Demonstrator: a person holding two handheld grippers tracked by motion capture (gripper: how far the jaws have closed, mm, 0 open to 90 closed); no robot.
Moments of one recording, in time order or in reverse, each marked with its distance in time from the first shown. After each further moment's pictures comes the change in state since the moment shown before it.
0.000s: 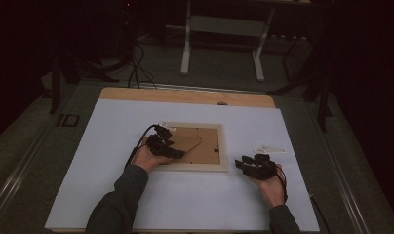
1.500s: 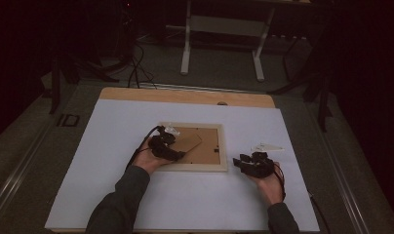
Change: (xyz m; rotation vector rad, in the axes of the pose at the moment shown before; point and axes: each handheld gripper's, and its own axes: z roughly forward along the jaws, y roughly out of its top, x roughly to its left) left arm -0.018 0.000 -0.002 -0.004 0.120 0.139; right arm 0.004 0.009 0.005 0.003 0.012 -0.008
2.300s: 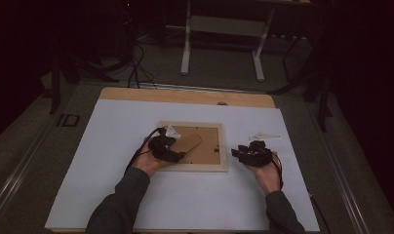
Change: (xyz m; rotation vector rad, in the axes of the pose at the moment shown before) left arm -0.009 -0.001 -0.005 -0.040 0.055 0.064; right arm -0.009 0.029 0.010 0.002 0.000 0.002
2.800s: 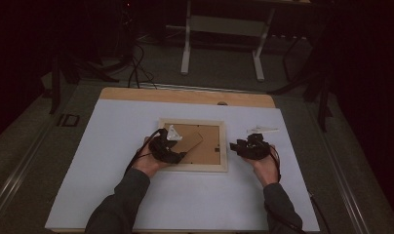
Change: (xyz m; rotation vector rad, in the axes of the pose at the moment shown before) left arm -0.010 0.002 -0.007 -0.027 0.051 0.058; right arm -0.004 0.020 0.009 0.009 -0.003 0.005
